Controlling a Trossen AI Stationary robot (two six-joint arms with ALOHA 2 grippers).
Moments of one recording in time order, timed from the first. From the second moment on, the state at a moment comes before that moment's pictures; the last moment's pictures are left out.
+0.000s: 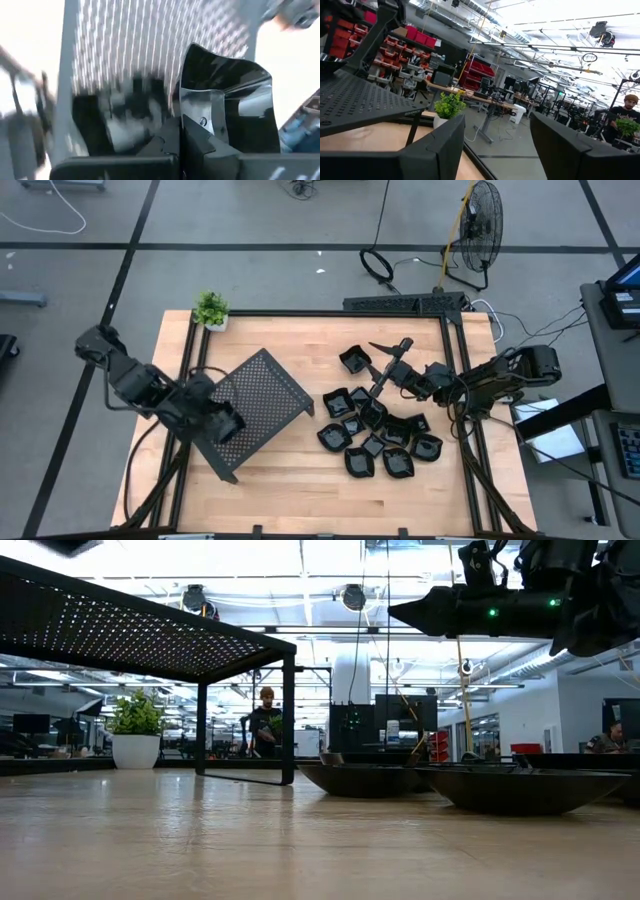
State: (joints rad) left arm -0.64 1.14 1.37 -1.54 -0.30 -1.45; right arm -0.06 1.43 0.29 1.46 0.41 -0.48
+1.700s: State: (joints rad) left arm -0.52 0.98 1.77 -1.53 -0.68 -1.03; right arm -0.06 1.43 0.29 1.46 0.41 -0.45
